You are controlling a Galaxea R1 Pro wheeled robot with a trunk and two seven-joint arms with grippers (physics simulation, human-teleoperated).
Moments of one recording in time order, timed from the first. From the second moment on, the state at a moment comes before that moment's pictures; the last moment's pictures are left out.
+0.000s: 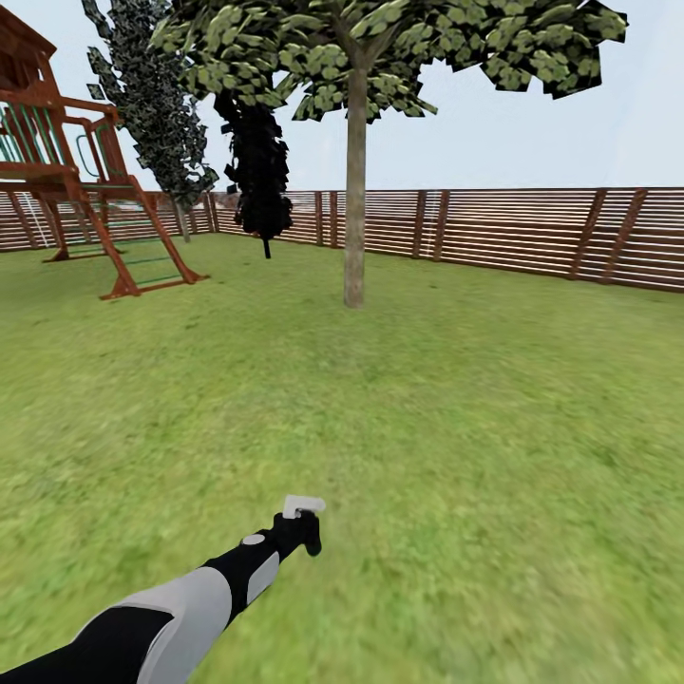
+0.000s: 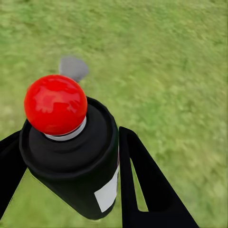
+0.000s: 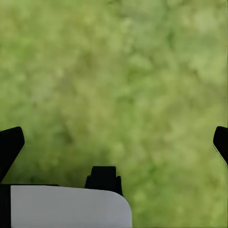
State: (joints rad) left arm -0.84 -0.17 -0.05 -0.03 0.04 -0.16 -0.19; right arm -0.28 -0.09 0.02 0.05 -0.02 -0.31 0.08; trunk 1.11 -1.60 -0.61
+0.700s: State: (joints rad) left arm -0.84 -0.17 -0.05 -0.03 0.04 -0.16 -0.19; right arm -0.28 -0.09 0.01 0.05 -0.02 -0.31 0.09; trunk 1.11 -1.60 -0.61
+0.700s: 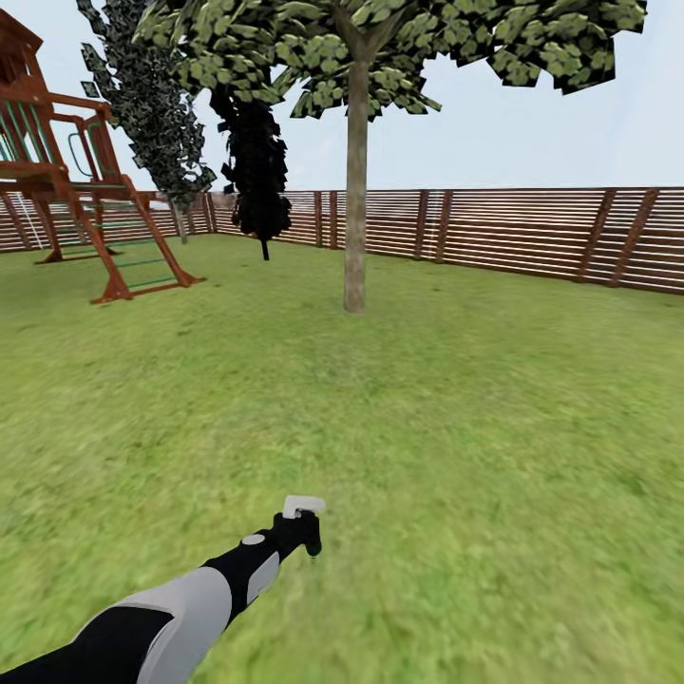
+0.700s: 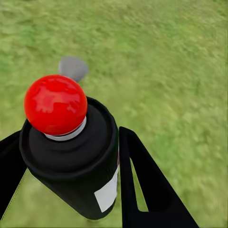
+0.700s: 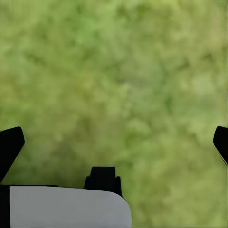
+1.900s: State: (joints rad) left arm -0.83 -0.17 -0.05 -0.03 0.04 -0.16 -0.19; right arm -0.28 -0.10 0.02 0.05 -0.02 -0.31 0.08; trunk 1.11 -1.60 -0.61
